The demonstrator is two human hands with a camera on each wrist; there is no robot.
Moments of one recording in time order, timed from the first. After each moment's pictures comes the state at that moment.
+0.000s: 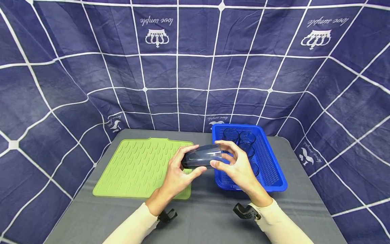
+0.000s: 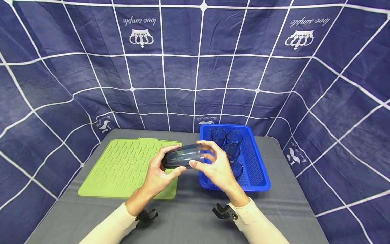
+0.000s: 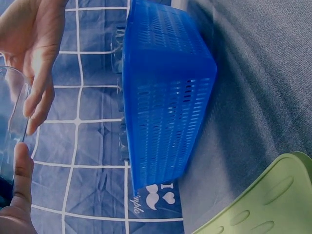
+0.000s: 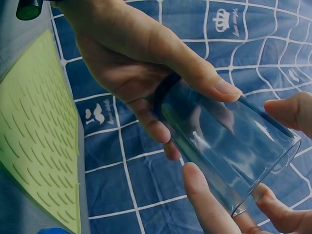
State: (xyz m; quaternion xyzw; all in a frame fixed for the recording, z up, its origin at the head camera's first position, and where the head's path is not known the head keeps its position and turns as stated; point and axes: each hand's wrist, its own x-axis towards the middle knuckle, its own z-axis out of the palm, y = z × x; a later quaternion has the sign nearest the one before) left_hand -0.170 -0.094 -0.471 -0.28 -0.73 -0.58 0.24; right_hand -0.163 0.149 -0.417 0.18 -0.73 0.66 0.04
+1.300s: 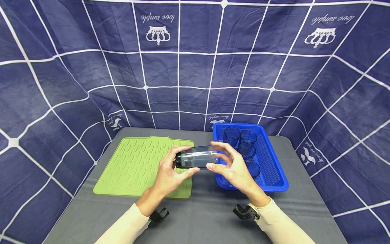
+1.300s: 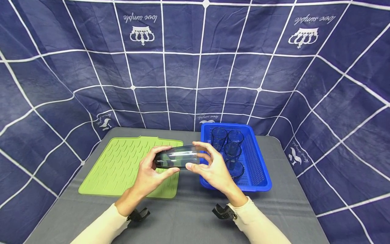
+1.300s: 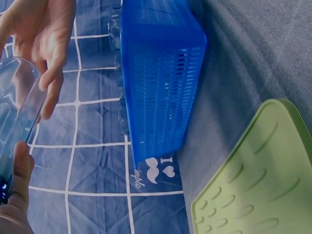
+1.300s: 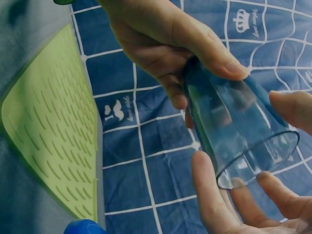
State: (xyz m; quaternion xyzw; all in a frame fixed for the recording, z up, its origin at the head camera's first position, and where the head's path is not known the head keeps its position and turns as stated) left_hand -0.167 -0.121 -0.470 -0.28 -0.74 -0.55 0.26; right_hand -0.169 0.143 -0.433 0.22 -0.70 0.68 -0.02
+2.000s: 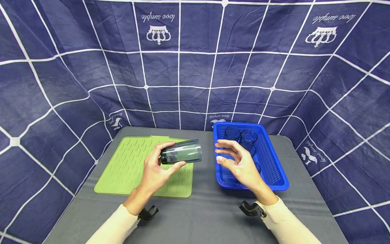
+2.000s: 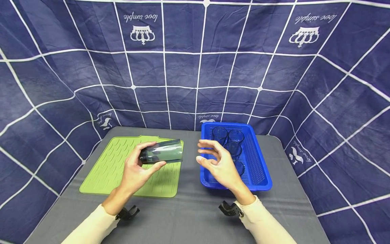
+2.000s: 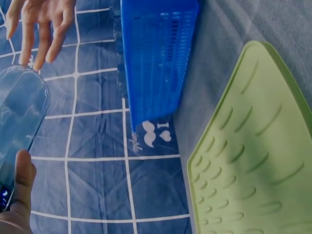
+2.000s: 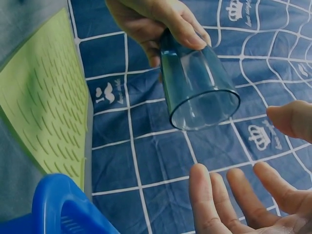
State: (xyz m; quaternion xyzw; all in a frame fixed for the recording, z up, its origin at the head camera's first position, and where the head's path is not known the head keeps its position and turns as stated) left_hand -0.168 -0.160 -0.465 -0.22 -0.76 -0.53 0.29; right_hand -0.171 0.162 -0.428 0.24 -0.71 0.66 0.02
